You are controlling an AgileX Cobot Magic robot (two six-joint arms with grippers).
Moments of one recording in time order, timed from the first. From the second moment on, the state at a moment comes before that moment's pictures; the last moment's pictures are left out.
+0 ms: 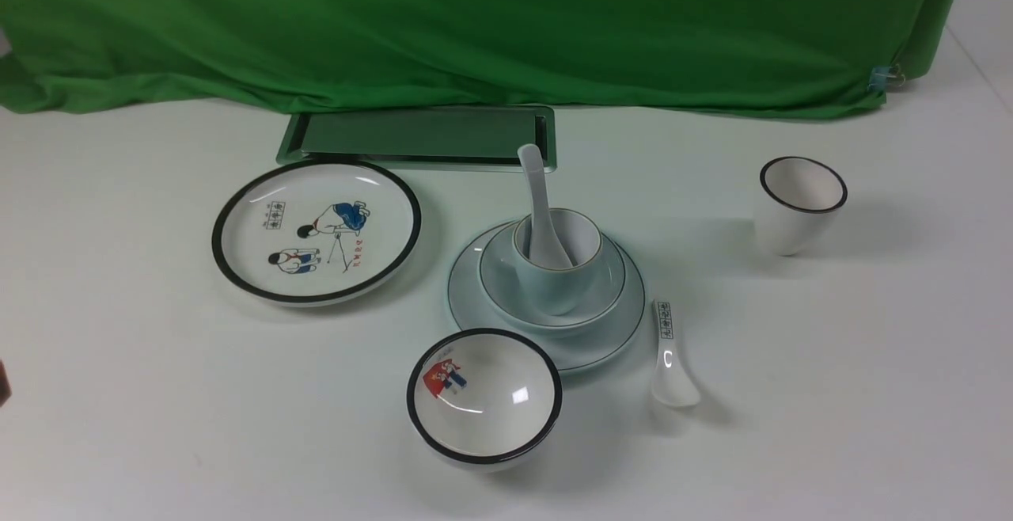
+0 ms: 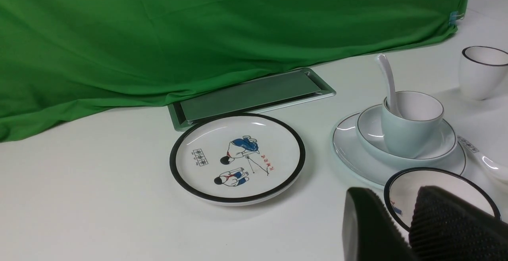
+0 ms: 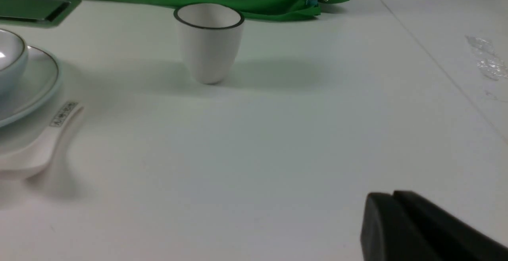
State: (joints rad) right arm -0.04 0.00 0.01 -0.02 0.22 -0.03; left arm -0.47 0.18 -0.49 0.29 0.60 -0.21
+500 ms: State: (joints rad) right arm -0.04 0.00 0.01 -0.02 0.22 -0.02; left arm -0.47 0.18 -0.47 0.28 0.57 -0.21
